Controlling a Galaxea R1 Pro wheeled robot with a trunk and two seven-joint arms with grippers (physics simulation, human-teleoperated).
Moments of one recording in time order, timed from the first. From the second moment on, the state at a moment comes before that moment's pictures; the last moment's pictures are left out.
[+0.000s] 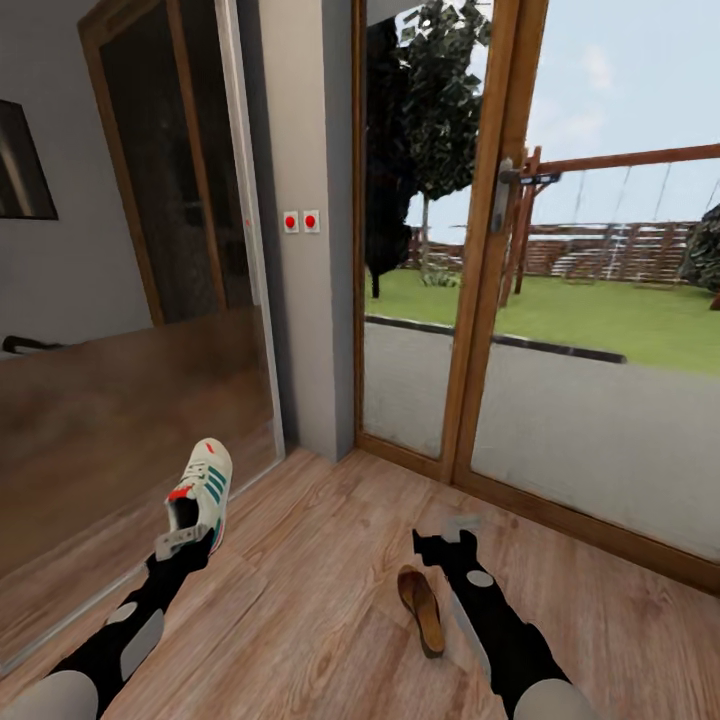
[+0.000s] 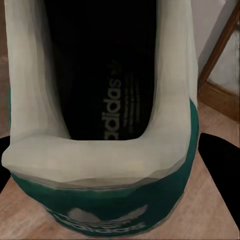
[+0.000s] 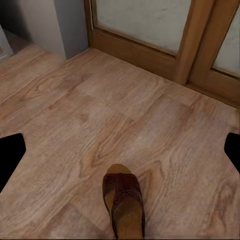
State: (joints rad) left arm -0.58 0.22 -0.14 -0.39 0.50 -0.33 -0.14; right arm -0.50 0.11 0.04 -0.76 0.07 0.10 -0.06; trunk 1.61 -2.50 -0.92
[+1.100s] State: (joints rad) left arm -0.53 0.31 -0.26 -0.98 0.31 -0.02 -0.60; right arm -0.50 0.09 0.05 -0.34 0.08 -0.15 -0.06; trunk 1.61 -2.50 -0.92
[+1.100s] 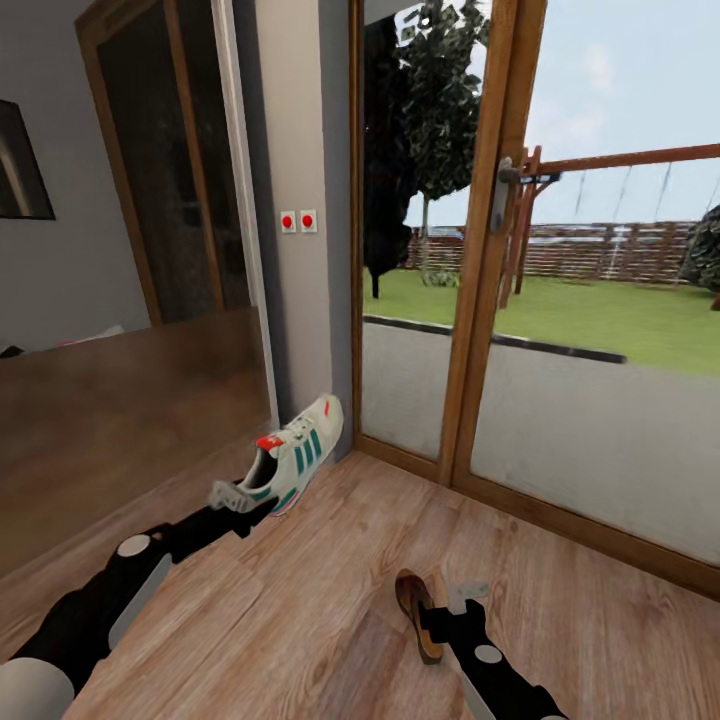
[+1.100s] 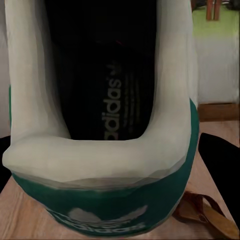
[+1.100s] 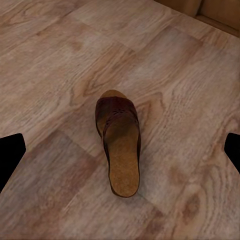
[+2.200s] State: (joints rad) left arm -0.53 0.31 -0.21 -0.98 0.30 -0.02 -0.62; right arm -0.50 0.09 0.05 -0.34 0.07 -0.15 -0.06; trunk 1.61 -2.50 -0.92
